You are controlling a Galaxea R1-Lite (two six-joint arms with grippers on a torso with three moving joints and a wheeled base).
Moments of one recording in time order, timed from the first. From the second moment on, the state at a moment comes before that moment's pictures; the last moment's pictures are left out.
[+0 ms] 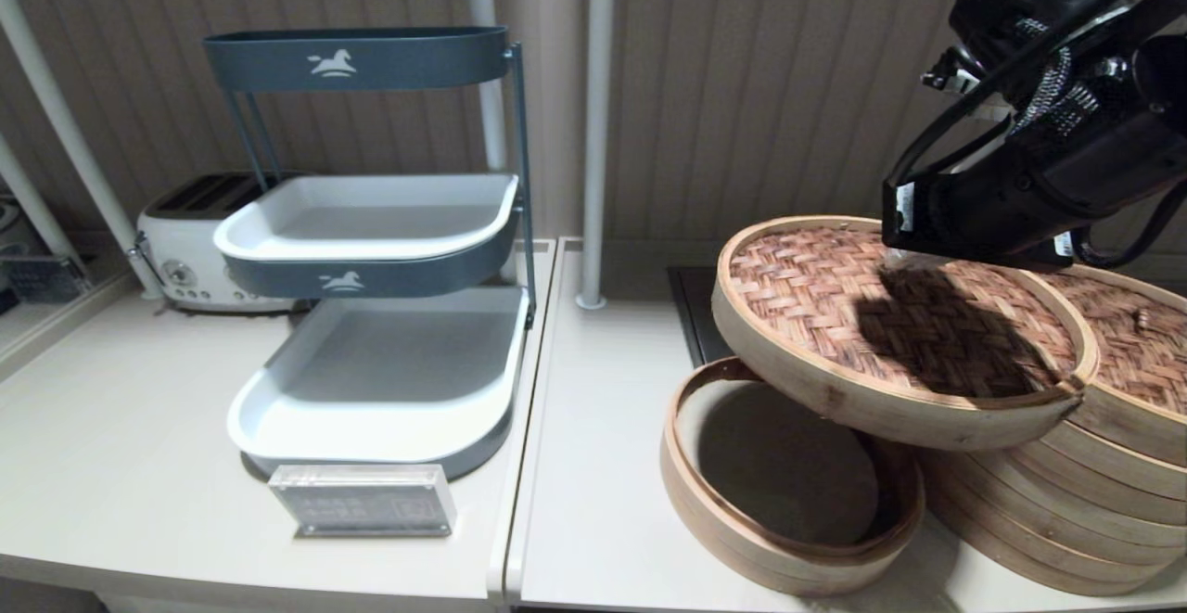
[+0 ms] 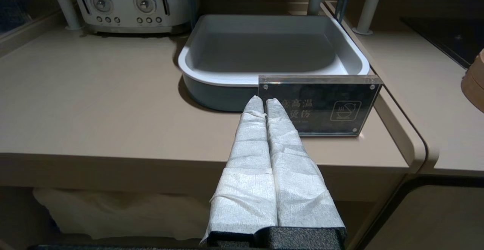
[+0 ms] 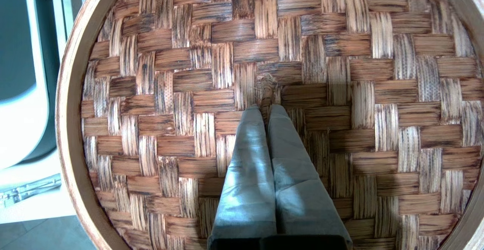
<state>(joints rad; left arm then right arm) 0.00 0.00 0.00 -0.05 -0.02 0.01 0.40 1.73 -1.94 1.01 -0.30 0.53</state>
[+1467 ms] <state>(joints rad) 0.00 0.00 0.00 -0.05 -0.02 0.01 0.06 1.66 -1.93 1.01 -0.31 0.39</state>
